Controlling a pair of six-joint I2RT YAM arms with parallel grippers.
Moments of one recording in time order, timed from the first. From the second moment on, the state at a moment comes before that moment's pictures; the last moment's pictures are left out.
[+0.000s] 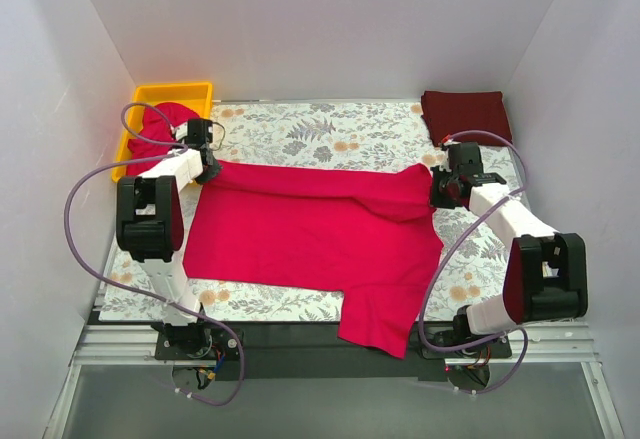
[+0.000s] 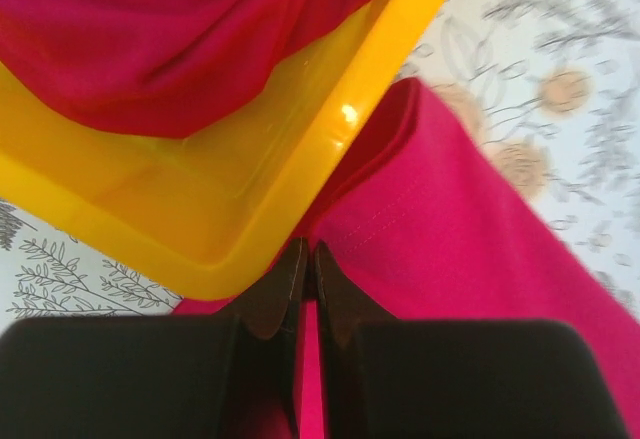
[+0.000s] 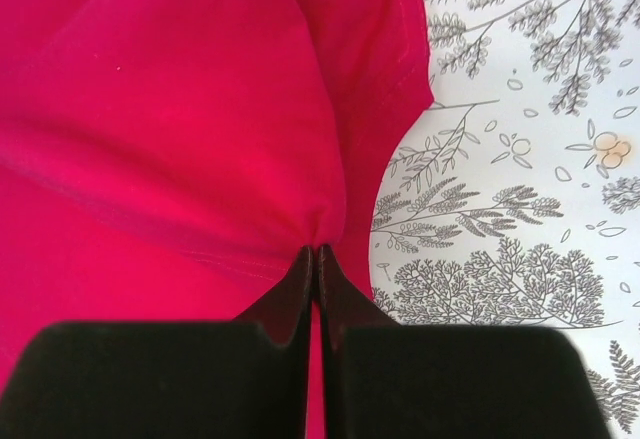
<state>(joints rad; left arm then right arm) -0.01 1.90 1.30 -0.36 -0.32 -0.56 0.12 1.43 0.92 -0.43 -0.05 0.19</state>
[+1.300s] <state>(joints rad) -0.01 1.91 1.29 -0.54 -0.40 -0.64 0.12 1.39 0.81 -0.48 -0.06 0.24</state>
